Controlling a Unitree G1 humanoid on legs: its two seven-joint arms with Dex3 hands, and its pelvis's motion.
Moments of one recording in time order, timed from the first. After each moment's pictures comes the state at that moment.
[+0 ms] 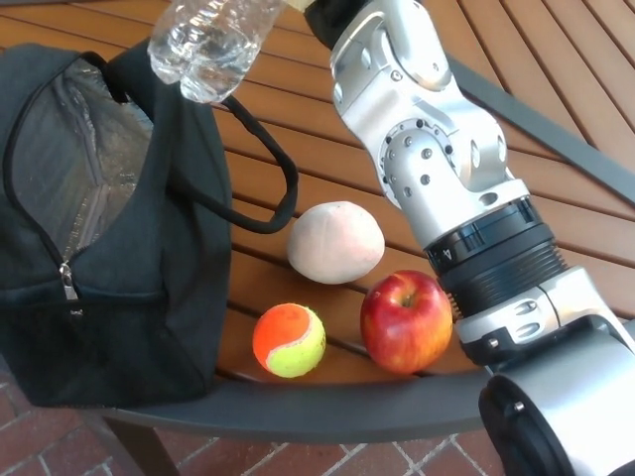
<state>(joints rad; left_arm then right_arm) 0.11 0.03 0.09 1.23 -0.05 -0.41 0.10 -1.15 0.14 0.11 0.56 0.67 0.12 -0.40</state>
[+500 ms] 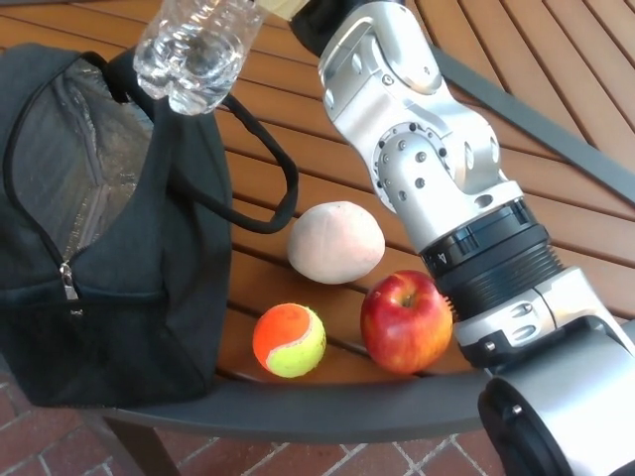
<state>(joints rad) 0.11 0.03 0.09 1.23 -0.05 -0.41 0.10 -1.15 0.14 0.14 0.56 0.70 0.13 -0.36</state>
